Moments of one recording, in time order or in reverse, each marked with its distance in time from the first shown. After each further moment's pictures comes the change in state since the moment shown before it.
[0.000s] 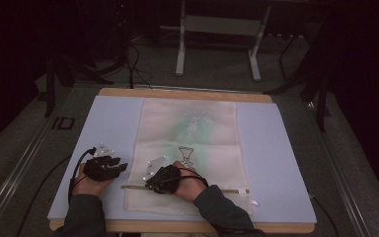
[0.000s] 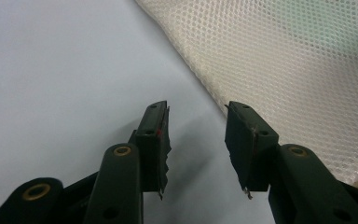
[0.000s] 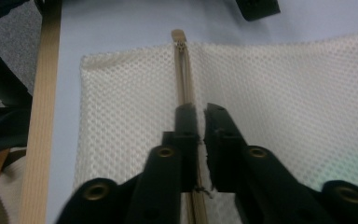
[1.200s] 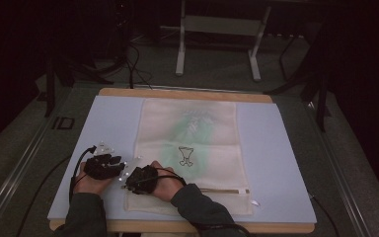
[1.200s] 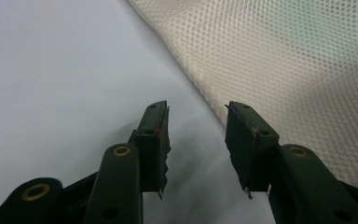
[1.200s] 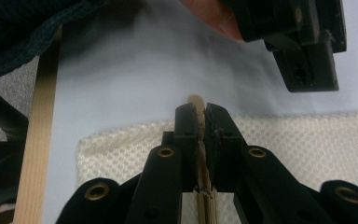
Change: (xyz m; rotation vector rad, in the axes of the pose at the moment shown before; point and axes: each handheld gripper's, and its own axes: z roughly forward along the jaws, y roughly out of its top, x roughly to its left) left arm 0.002 0.003 0.001 -0.016 -0.012 -0.012; right arm 0.008 0.043 0.043 -0.007 0.026 -0.012
